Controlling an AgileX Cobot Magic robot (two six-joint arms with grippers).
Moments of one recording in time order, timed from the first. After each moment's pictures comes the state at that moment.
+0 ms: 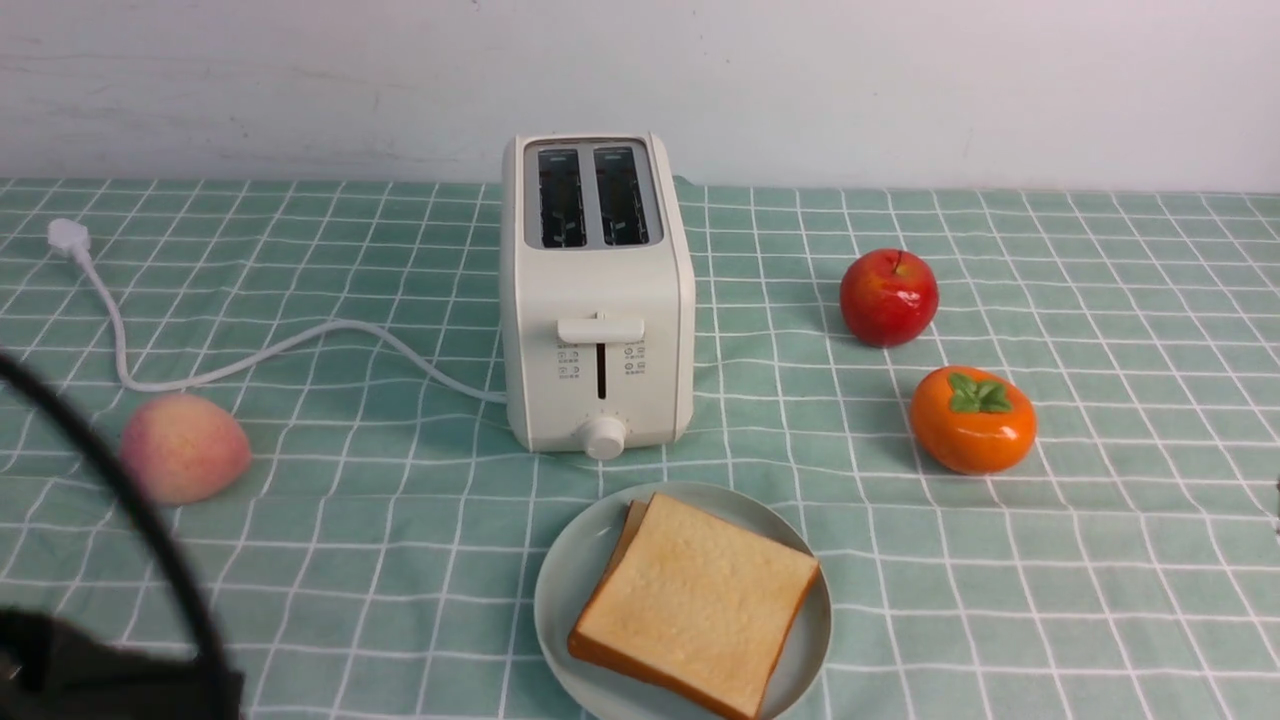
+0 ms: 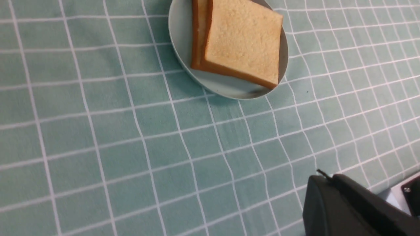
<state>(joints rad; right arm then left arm) 0.21 0.51 -0.59 0.36 0.55 -0.25 -0.45 0.61 -0.78 -0.33 1.01 -0.32</state>
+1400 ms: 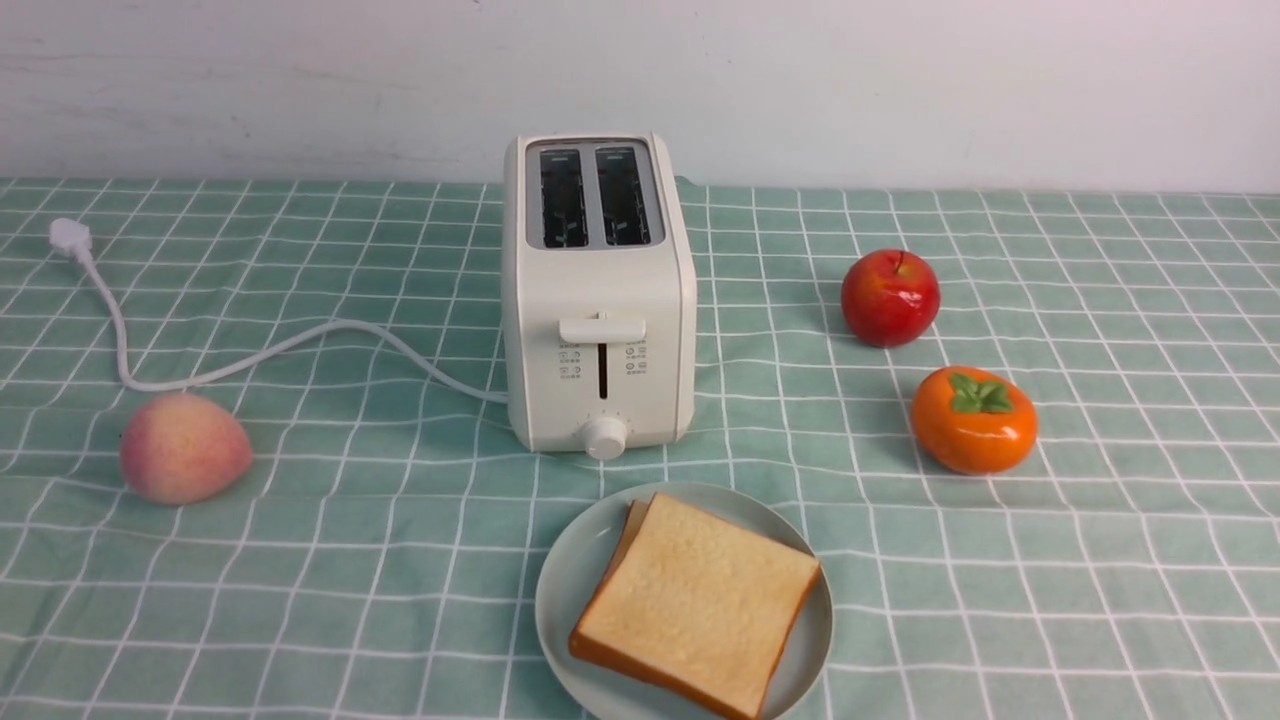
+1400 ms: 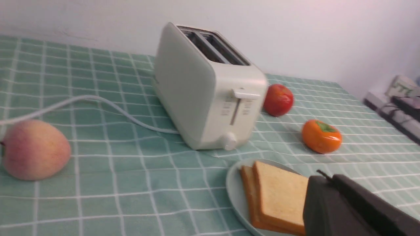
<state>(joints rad) 0.21 0.14 -0.10 0.37 -0.06 -0.29 -0.41 0.06 -0.40 0.02 0.54 -0.36</state>
